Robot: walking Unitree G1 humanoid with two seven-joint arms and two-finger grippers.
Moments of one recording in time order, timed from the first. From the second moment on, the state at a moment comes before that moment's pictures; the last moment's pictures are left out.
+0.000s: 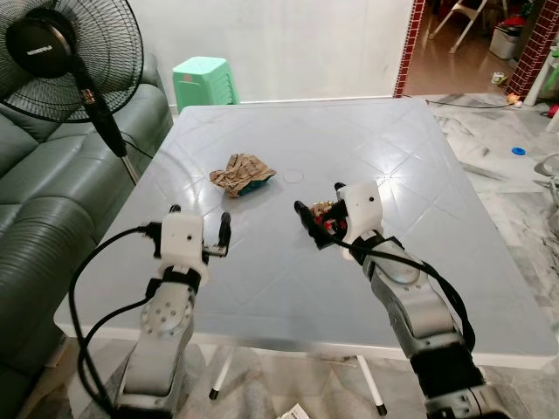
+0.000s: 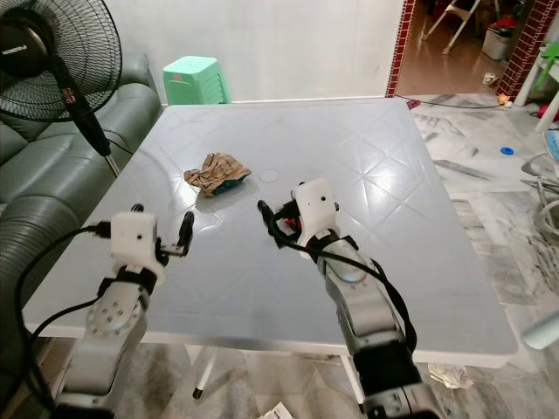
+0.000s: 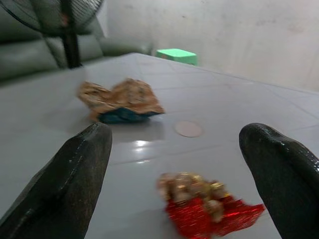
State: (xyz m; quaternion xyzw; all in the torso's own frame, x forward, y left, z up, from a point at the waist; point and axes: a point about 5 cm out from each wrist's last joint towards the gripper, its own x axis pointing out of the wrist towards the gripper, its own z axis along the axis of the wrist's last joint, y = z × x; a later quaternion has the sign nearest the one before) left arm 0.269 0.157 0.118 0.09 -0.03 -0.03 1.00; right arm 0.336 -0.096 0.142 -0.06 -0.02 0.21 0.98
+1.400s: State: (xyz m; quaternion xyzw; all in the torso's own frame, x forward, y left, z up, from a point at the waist) left arm 0.220 0.157 0.128 0.11 -0.01 -0.03 0.99; right arm 0.369 -0.105 0.104 -0.14 0.04 0.15 0.98
